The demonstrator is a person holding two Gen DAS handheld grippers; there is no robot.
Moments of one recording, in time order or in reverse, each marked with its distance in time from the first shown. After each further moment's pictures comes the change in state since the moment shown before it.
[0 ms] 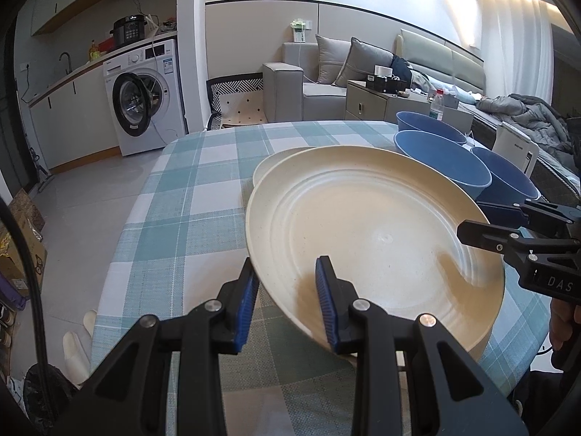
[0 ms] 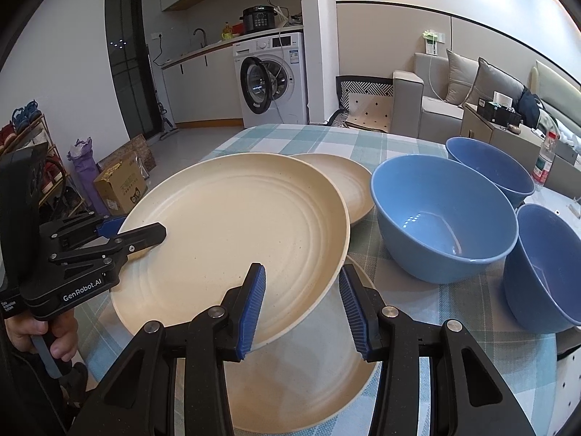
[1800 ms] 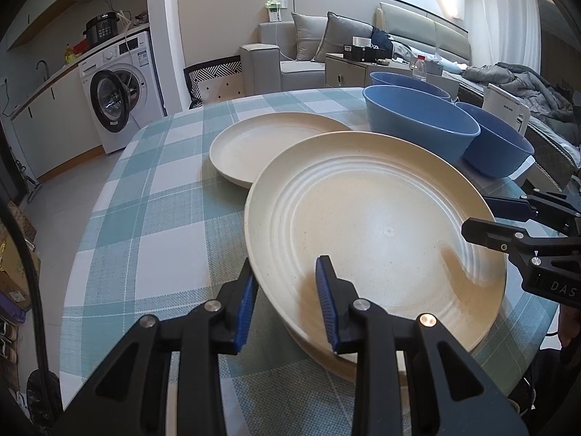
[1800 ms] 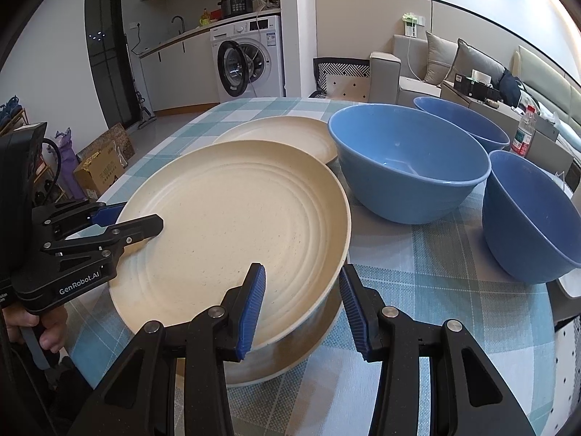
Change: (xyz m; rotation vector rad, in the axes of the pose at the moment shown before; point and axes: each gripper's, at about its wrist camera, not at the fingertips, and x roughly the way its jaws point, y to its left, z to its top) left arm 0.029 -0.035 -0.020 0.083 0.082 -0.029; right arm 0.006 -0.020 -0.047 0.032 0.068 -0.081
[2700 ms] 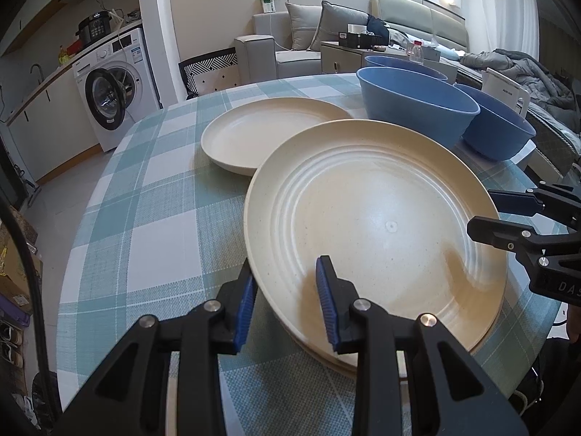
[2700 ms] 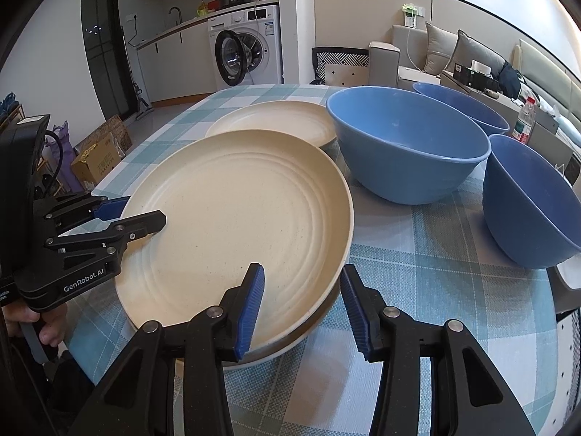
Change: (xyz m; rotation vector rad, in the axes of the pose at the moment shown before) left arm 0.009 -0.007 -0.004 0.032 0.040 0.006; right arm 0.002 0.000 -0.010 -0.001 0.042 -0.009
